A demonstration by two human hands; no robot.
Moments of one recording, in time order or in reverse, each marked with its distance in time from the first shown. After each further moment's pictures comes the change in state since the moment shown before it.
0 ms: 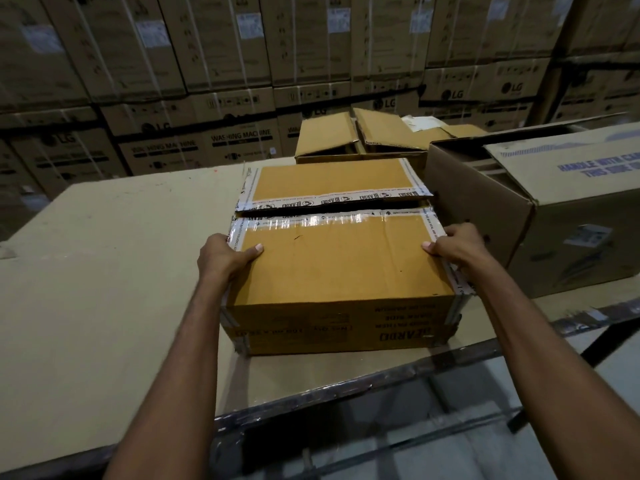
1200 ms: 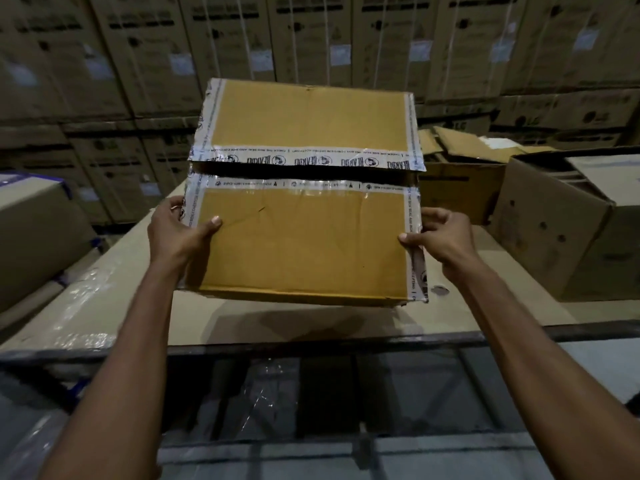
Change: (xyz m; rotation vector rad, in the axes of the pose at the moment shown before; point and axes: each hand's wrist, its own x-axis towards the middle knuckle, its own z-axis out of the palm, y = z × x) left_hand -0.117 -0.184 -0.271 -0.359 0.427 0.171; right_hand -0.241 -0.084 0.106 0.476 -0.148 -0.360
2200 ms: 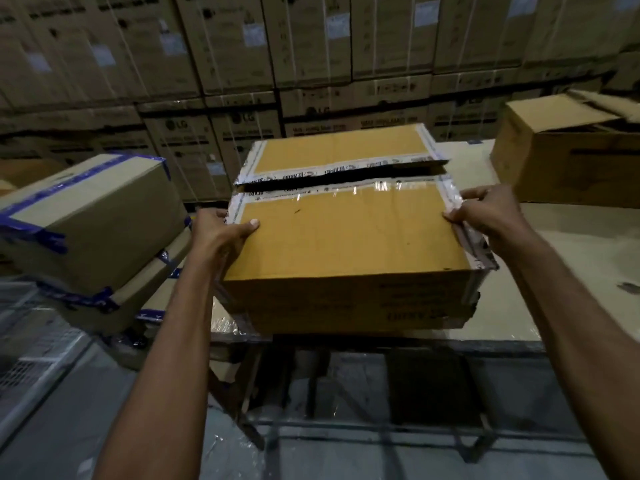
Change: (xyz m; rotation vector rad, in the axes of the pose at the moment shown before) left_hand 0.171 -0.194 -0.215 0.001 -0.118 -0.357; right_hand -0.044 -0.061 0.330 -0.278 0.028 0.069
